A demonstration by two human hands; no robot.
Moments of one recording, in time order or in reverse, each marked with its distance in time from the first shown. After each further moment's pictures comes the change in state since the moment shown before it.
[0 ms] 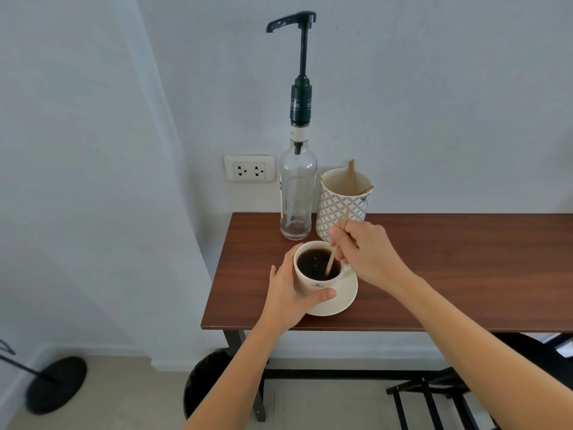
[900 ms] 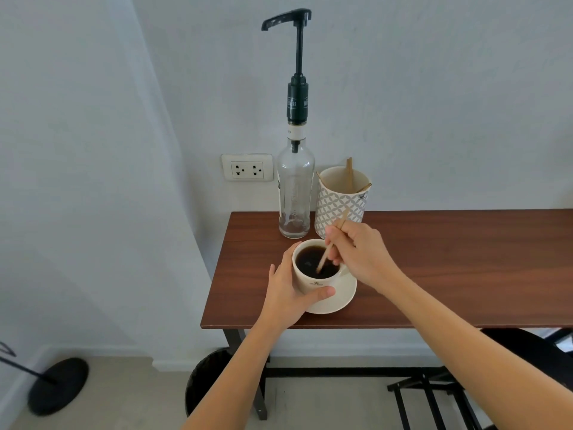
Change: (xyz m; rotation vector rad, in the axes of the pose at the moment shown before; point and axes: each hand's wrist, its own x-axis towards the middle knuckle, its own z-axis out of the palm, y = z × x) left_hand 0.000 -0.002 0.000 0.003 0.003 0.017; right_hand -0.001 0.002 0.011 0.131 0.021 0.096
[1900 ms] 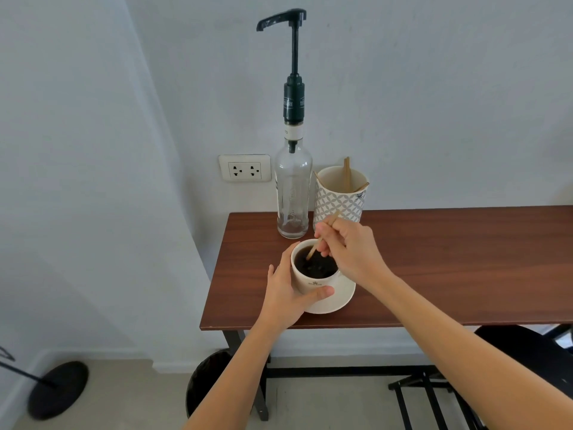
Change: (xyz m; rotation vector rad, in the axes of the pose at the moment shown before) left_hand -0.001 0.002 -0.001 -0.004 -0.008 0.002; right_hand 0.002 -0.004 0.010 0.055 0.065 -0.109
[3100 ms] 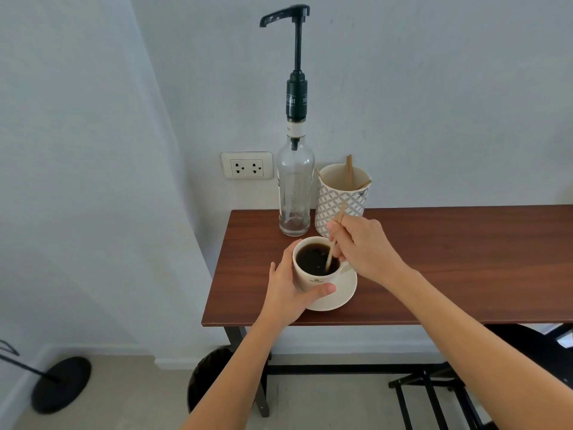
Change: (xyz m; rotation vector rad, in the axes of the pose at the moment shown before) left_hand -0.001 0.001 0.000 0.003 0.007 -0.014; right_hand 0.003 0.004 -0.016 -0.184 -0.084 -0.010
